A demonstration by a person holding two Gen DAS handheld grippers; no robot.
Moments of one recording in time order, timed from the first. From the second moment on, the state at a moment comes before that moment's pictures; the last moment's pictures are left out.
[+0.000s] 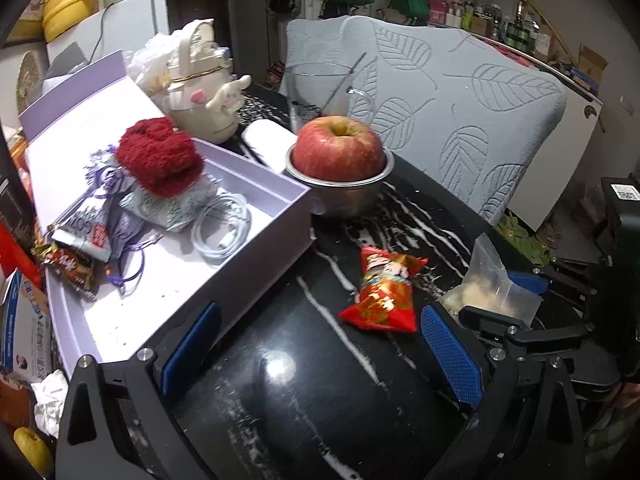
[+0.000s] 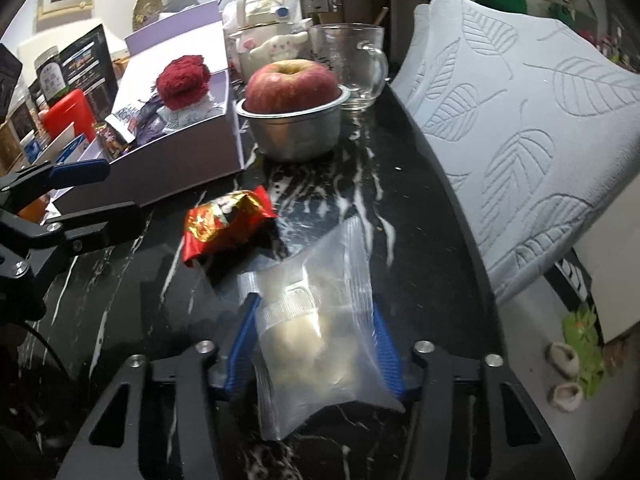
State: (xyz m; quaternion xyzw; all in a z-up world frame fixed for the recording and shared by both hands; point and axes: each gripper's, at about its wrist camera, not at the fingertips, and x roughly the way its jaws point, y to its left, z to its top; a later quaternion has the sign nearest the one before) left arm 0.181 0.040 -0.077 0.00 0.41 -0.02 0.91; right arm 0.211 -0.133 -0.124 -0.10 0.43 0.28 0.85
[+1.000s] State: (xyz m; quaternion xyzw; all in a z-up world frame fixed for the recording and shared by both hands) left arm 0.213 -0.009 -0.110 0.03 0.47 -0.09 0.88; right arm 0.196 -0.193 -0.113 -0.01 0.43 0.26 0.86
